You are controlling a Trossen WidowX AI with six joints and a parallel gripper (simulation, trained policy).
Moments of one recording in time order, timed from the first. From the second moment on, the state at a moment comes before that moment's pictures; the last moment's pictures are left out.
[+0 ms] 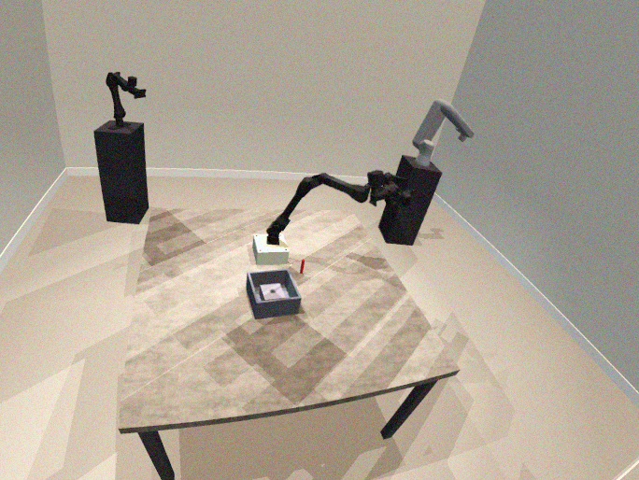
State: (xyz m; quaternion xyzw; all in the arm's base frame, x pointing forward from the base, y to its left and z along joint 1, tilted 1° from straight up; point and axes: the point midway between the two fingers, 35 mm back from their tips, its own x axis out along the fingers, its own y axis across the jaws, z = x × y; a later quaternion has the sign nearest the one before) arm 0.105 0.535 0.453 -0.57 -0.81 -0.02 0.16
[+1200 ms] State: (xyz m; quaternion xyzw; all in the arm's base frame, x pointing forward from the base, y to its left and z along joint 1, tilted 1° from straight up) arm 0.216 0.484 0.389 -0.61 -0.52 0.40 0.44
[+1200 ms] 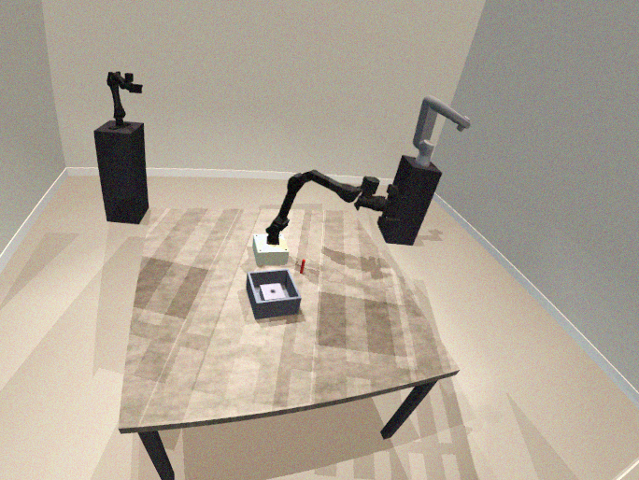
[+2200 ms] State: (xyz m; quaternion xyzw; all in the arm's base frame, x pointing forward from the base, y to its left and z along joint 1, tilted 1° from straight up) arm 0.269 0.398 0.306 -0.50 -0.10 0.55 0.66
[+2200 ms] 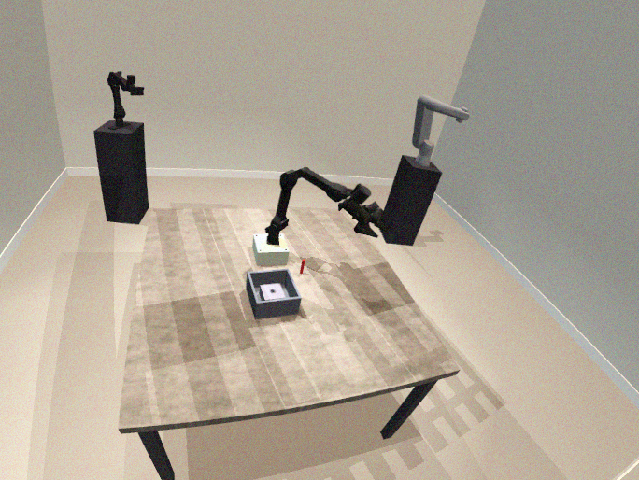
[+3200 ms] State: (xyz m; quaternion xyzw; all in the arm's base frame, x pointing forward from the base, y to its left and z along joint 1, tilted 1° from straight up) arm 0.268 0.292 0.224 -0.26 0.33 0.44 0.80
